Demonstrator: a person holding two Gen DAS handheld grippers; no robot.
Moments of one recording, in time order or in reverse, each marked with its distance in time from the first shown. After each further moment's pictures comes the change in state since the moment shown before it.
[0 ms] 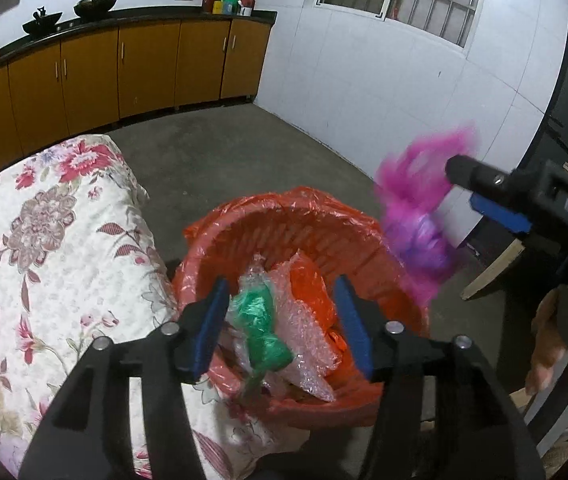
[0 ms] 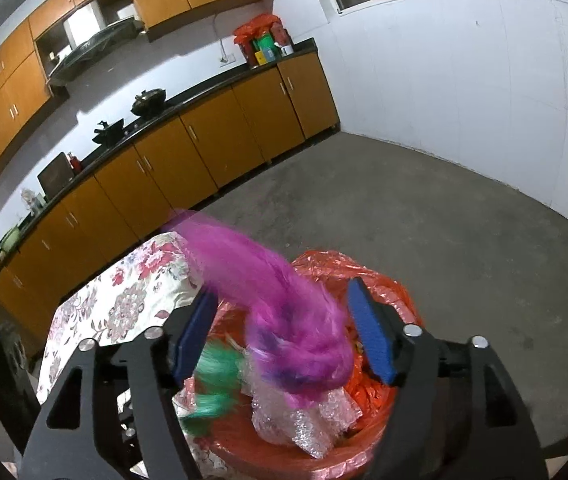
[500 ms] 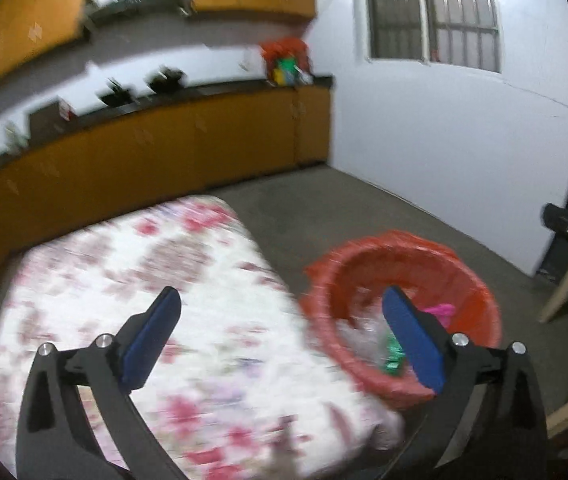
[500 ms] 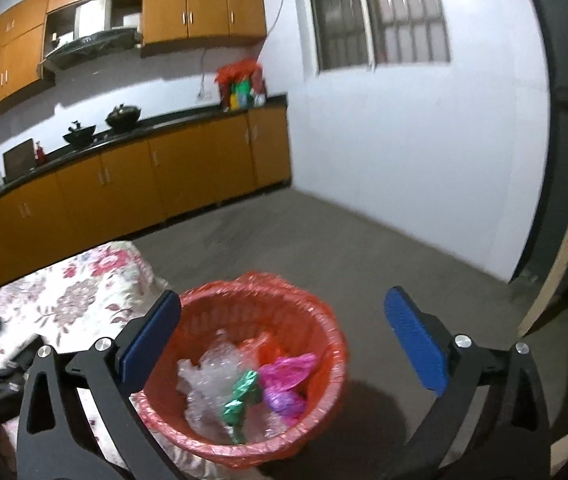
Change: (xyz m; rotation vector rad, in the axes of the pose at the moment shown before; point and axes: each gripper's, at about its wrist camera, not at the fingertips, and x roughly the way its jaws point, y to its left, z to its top) left arm -0.113 0.025 -0.046 0.063 -0.287 0.381; right arm -0.078 0.028 -0.044 -0.177 -0.243 -0.248
